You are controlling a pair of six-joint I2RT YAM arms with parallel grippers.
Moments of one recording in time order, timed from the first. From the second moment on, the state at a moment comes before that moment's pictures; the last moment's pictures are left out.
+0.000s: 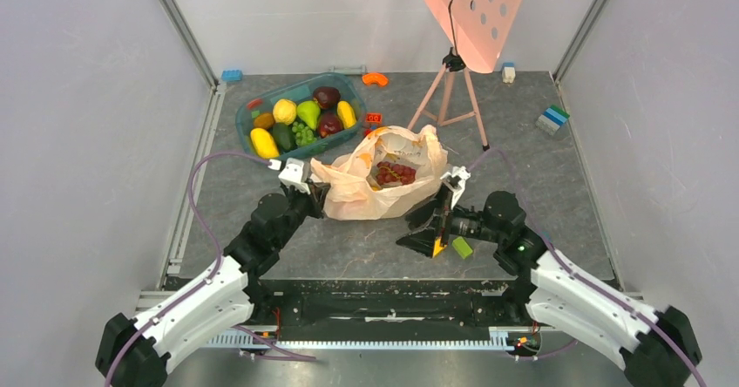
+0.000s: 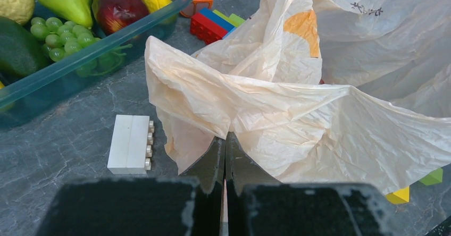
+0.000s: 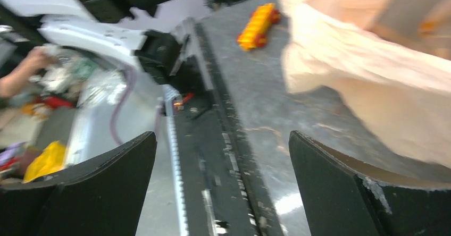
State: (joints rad) left arm -0.65 0.71 0.35 0.19 -0.19 -0.25; right arm 0.70 0.80 0.37 0.38 -0.66 0.56
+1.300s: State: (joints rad) left arm -0.65 0.22 0.36 -0.12 0.03 -0.37; right arm 0.71 1.05 0.66 -0.25 0.14 0.09
